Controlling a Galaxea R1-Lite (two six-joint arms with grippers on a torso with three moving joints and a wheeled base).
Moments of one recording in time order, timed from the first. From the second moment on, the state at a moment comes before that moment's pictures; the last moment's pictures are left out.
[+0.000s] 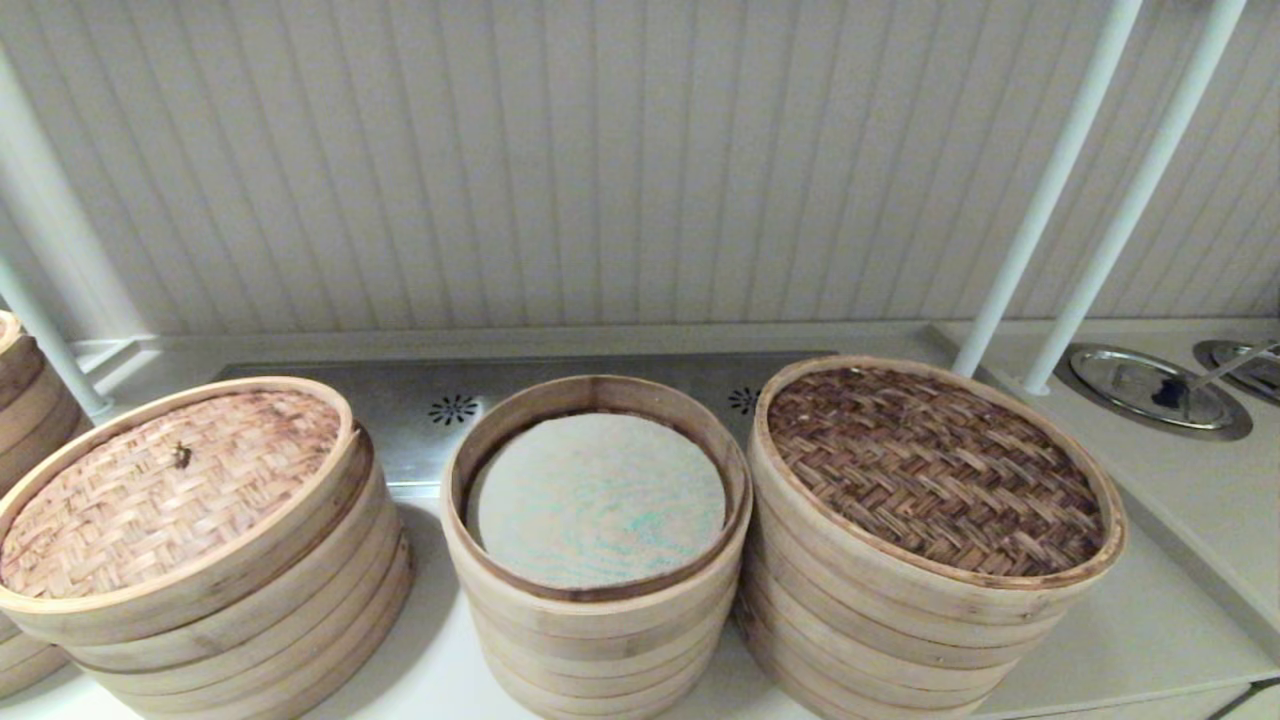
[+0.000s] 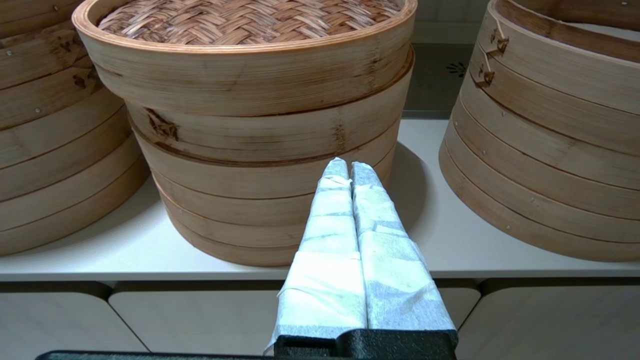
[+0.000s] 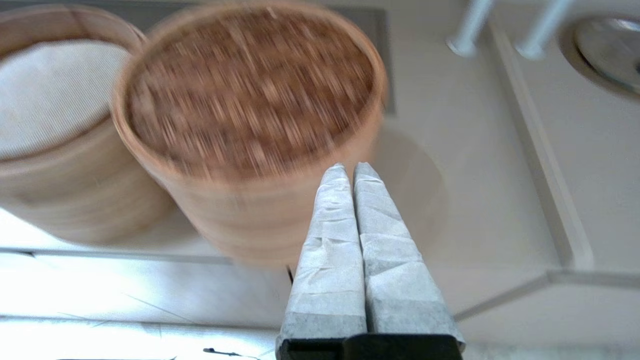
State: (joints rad) left arm 0.00 0.00 -0.01 0.00 0.00 -0.01; right arm 0.16 0.63 -0.89 0.50 -0.08 0.04
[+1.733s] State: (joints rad) left arm 0.00 0.00 -0.01 0.00 0.00 -0.01; right arm 0.00 0.01 -0.07 0.09 -0.06 -0.03
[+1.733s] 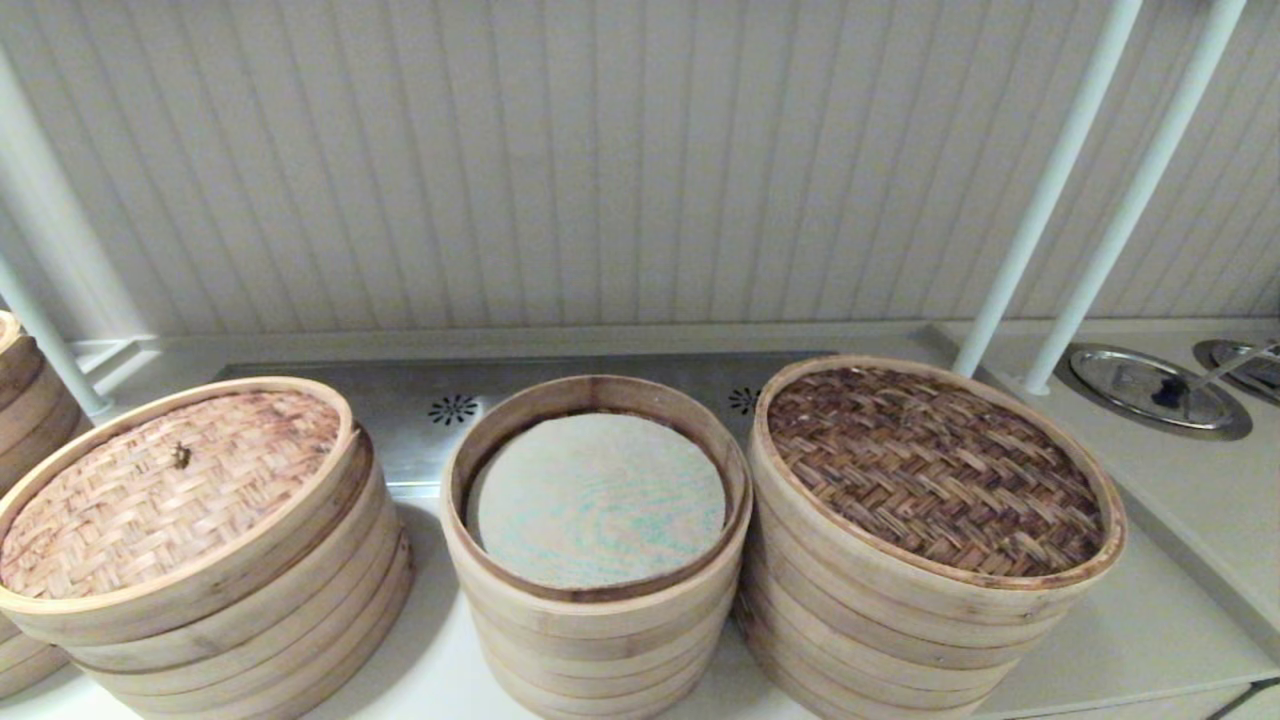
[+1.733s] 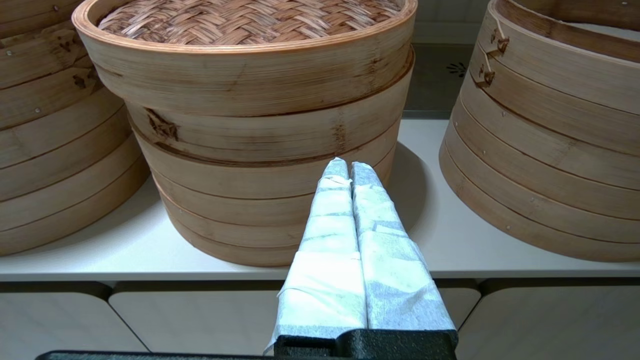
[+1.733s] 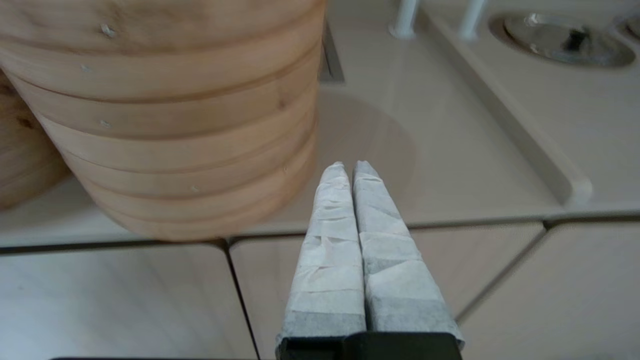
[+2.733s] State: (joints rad) left arm 0.00 0.00 -0.01 0.00 0.00 -0.01; right arm 0.00 0.00 -0.02 0.05 0.00 0.00
